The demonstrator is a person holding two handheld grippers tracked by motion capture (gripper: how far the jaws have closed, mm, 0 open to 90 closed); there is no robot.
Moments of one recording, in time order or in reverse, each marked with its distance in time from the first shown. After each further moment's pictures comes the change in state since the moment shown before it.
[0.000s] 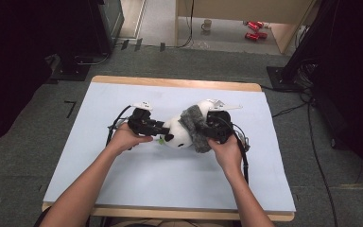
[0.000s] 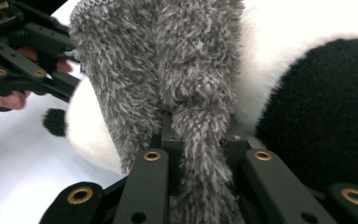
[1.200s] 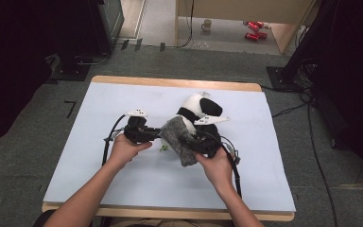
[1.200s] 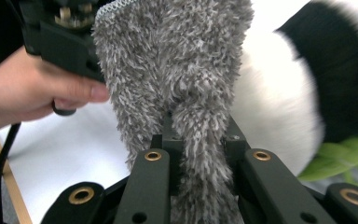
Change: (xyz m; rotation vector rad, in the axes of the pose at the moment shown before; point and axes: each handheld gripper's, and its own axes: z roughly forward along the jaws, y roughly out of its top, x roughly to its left) left arm -0.026 -0.019 -0.011 -0.090 0.053 -0.141; right arm 0.060 -0.017 -0.009 -0.013 0.111 -0.079
